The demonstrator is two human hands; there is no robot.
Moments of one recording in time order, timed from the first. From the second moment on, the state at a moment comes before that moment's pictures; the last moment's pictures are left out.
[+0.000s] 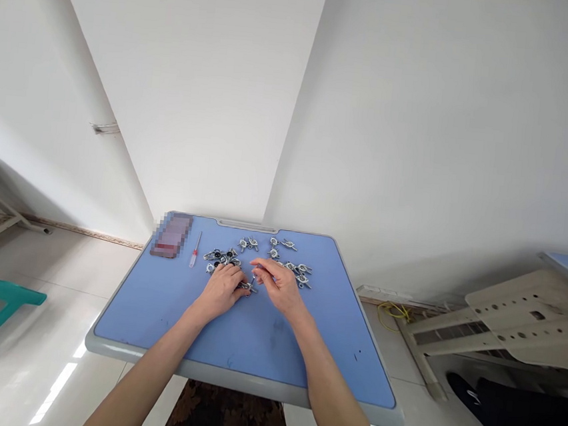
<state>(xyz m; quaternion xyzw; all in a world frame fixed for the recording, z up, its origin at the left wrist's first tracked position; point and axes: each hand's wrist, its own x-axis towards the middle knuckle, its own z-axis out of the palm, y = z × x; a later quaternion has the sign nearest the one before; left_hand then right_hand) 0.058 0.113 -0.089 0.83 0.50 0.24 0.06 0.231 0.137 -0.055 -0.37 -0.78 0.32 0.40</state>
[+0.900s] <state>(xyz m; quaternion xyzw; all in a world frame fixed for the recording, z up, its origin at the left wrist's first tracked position) 0.059 0.113 -0.088 0.83 0.51 0.23 0.07 0.226 0.139 -0.063 -0.35 -0.71 0.39 0.46</state>
